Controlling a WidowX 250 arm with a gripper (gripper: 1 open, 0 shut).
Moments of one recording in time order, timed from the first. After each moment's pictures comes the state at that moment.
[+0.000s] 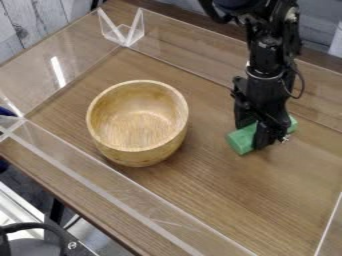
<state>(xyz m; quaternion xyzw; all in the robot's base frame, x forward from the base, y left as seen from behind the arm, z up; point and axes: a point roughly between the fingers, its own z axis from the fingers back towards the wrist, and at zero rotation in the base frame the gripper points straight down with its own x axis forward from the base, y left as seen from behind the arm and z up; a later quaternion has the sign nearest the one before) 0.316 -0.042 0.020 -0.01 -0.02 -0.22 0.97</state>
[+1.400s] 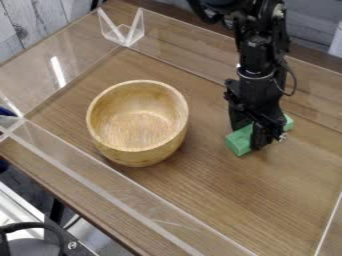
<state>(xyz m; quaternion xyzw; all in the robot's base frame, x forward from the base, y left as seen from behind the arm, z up) 0.307 -0.044 0.020 -0.04 -0.01 -0.20 0.98</state>
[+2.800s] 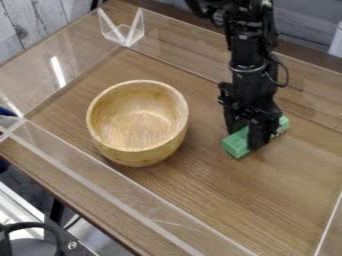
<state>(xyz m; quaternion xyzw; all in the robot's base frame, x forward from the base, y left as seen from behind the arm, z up) 0.300 -0.039 0.020 -0.09 0.03 -0.17 0.98</state>
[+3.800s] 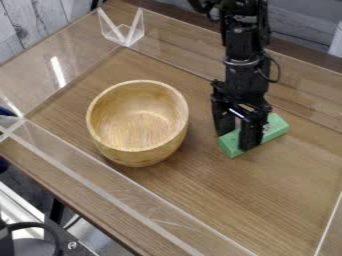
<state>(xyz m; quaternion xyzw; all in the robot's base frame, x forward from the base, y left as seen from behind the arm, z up) 0.298 -0.027 0.025 -0.10 0.08 -0.19 0.97</state>
